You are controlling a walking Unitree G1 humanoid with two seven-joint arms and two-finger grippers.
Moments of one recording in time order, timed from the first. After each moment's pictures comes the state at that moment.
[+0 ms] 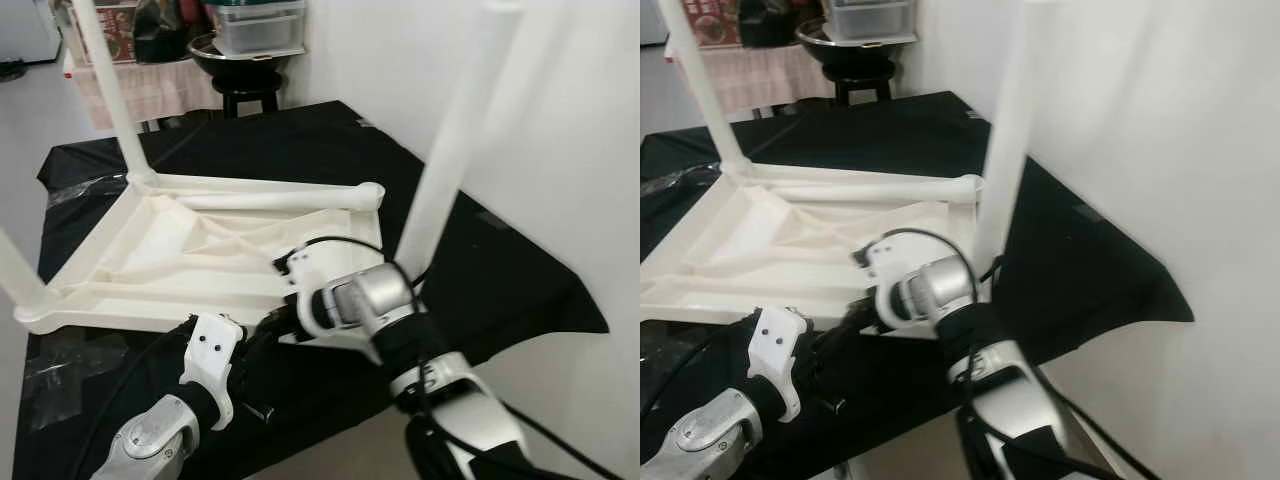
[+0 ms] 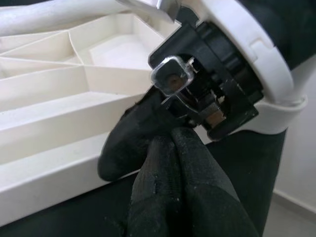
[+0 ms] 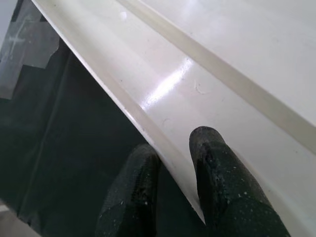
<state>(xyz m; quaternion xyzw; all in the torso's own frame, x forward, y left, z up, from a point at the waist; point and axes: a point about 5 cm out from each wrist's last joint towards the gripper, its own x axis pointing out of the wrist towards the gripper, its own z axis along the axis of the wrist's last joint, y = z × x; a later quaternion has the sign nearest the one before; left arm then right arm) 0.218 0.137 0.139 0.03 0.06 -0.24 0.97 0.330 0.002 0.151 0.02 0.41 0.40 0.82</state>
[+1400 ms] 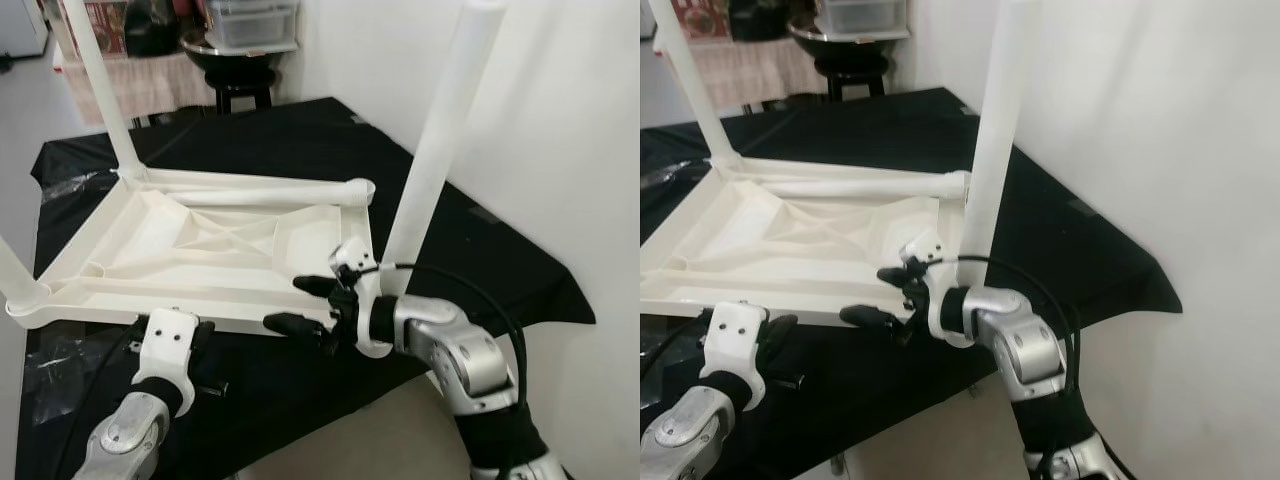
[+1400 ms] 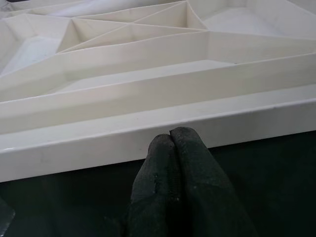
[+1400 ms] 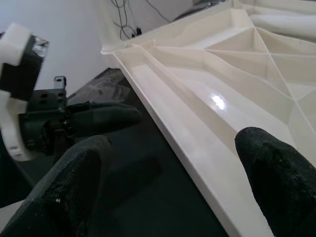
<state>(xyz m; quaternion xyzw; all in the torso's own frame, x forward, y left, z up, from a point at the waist) 0.229 0.183 0.130 0.07 0.07 -0.04 0.99 0.287 -0.077 0.166 0.02 0.11 0.53 0.84</state>
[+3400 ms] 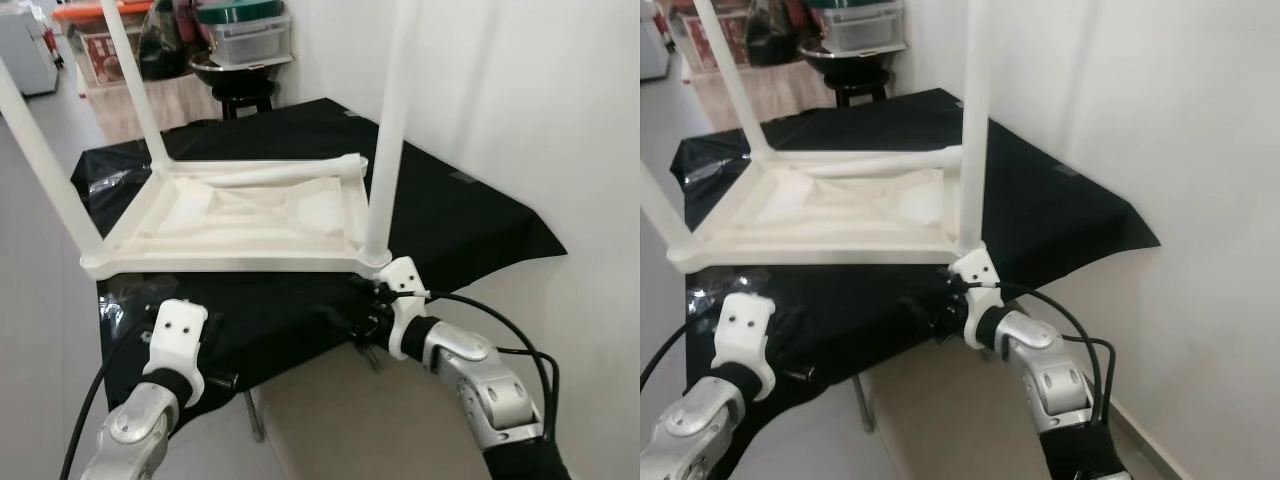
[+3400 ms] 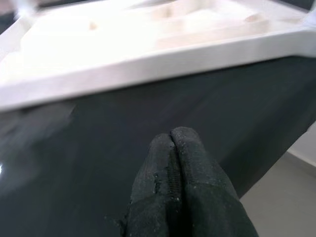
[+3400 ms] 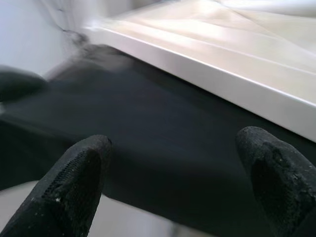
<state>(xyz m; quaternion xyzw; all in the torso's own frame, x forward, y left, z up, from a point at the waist) 0.237 0.177 0.137 0.07 0.05 -0.06 0.99 0.300 -0.104 0.136 -0.01 0.08 0.39 0.92</state>
